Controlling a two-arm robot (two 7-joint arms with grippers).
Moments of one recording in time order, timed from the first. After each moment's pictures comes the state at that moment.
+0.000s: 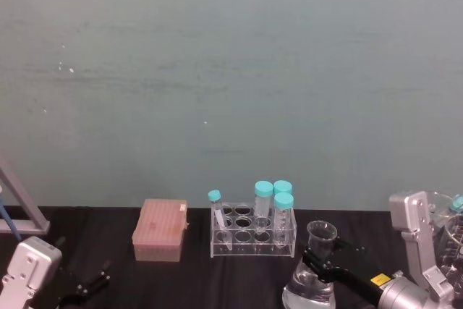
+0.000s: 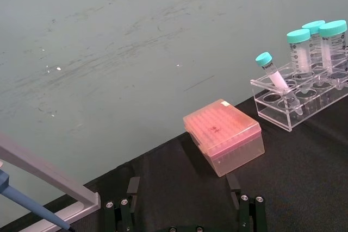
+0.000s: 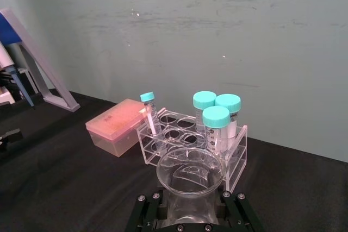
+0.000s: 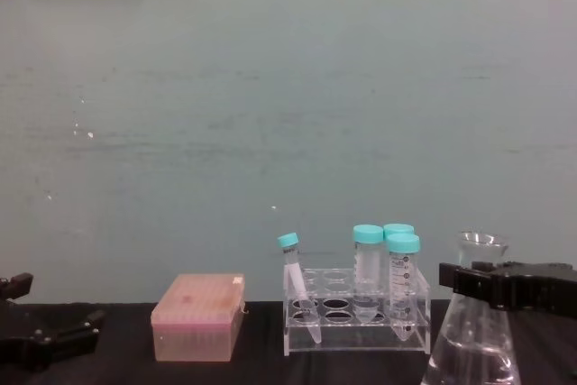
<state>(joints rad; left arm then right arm) -0.20 0.60 0.45 -1.41 -0.25 -0.12 0.03 0.29 0.38 -0.31 -1.38 0.45 0.14 0.36</state>
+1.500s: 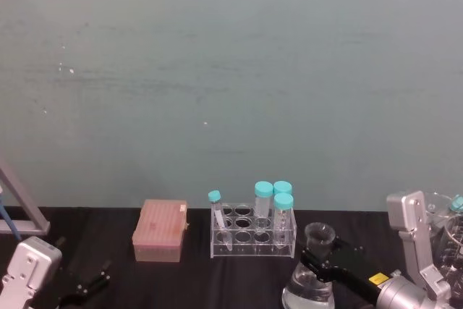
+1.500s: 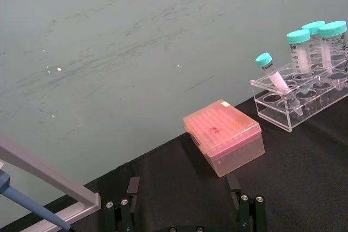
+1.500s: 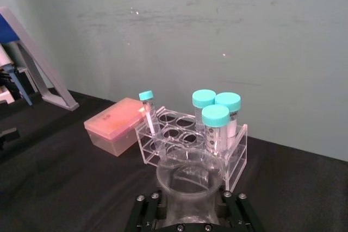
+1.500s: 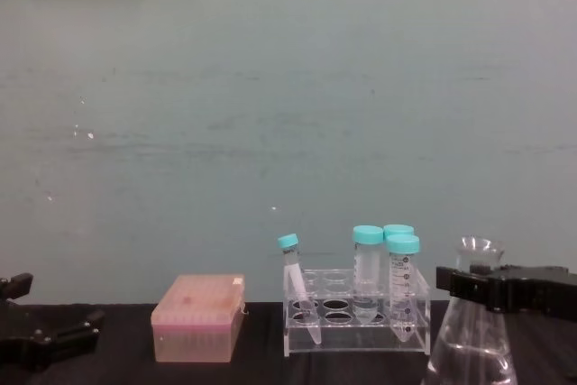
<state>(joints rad) -0.20 0.60 0.45 -1.41 -0.25 -0.12 0.03 0.31 0.37 -0.31 -1.35 0.45 0.13 0.36</state>
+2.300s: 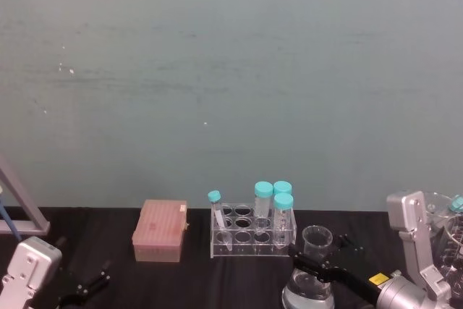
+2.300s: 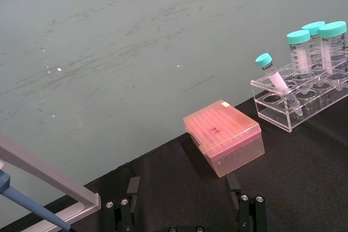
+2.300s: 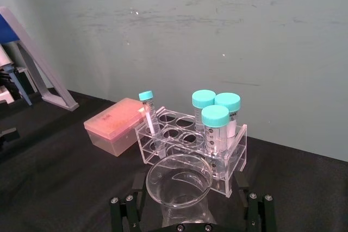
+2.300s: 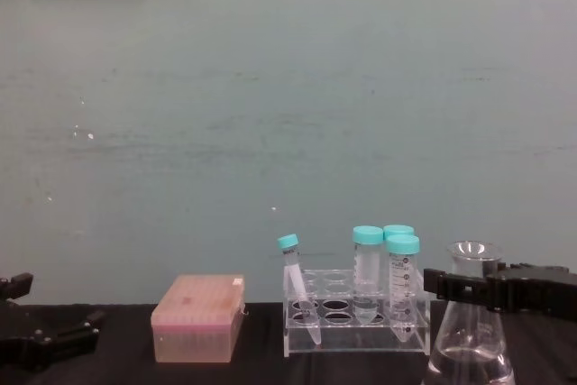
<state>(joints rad) -0.20 0.60 0.45 -1.41 -0.25 -0.12 0.03 0.31 0.37 -0.31 -1.35 0.45 0.14 0.36</state>
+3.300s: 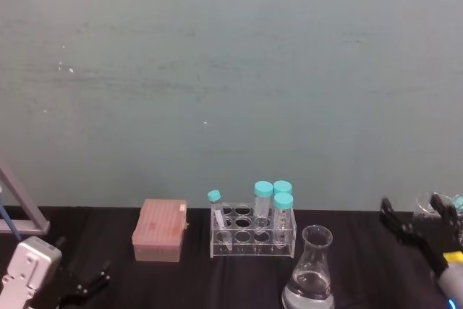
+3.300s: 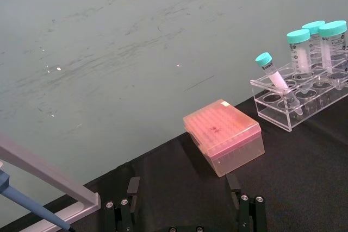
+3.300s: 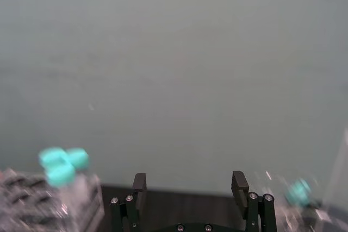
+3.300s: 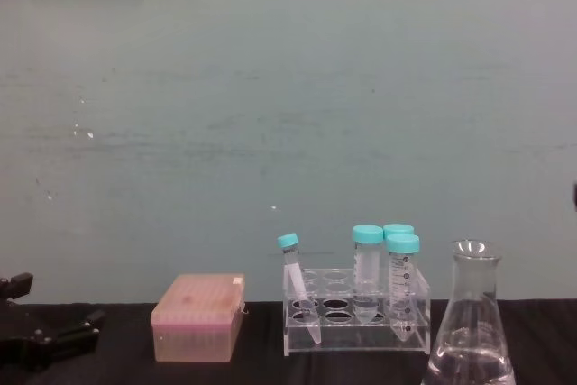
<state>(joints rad) -0.20 0.60 0.45 -1.41 -0.25 -0.12 0.03 0.19 0.33 -0.13 -1.51 0.27 0.04 -0.03</state>
